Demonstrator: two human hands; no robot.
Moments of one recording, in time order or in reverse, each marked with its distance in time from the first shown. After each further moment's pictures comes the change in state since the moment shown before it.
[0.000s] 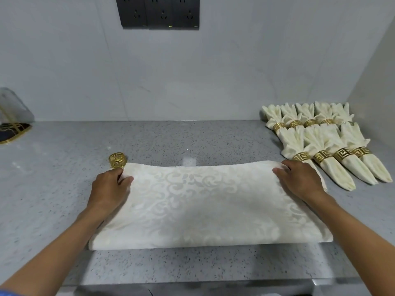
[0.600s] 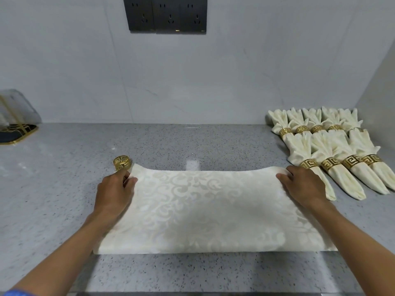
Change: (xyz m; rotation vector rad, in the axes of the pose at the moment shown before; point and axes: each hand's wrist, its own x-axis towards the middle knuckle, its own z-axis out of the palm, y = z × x) left_hand 0.003 0.002 0.007 0.007 0.052 -0.060; right_hand 0.008 -0.003 0.014 -0.133 0.021 0.087
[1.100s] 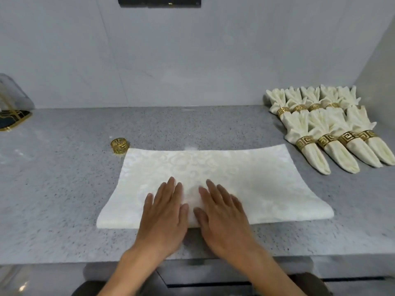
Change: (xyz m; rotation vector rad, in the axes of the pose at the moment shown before) left_hand -0.143 0.089 -0.008 0.183 -0.507 0.231; right_hand -0.190 -0.161 0.002 0.072 -0.257 -0.416
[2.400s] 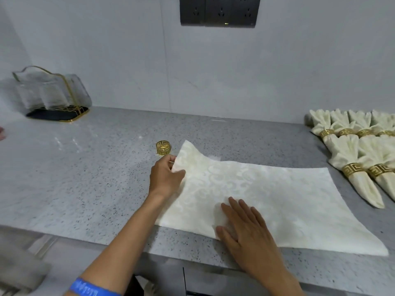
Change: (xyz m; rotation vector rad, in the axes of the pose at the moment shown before) left_hand 0.075 -0.081 -0.049 -0.833 0.424 -0.356; right_hand 0.007 -0.004 0.033 0.070 0.009 -0.122
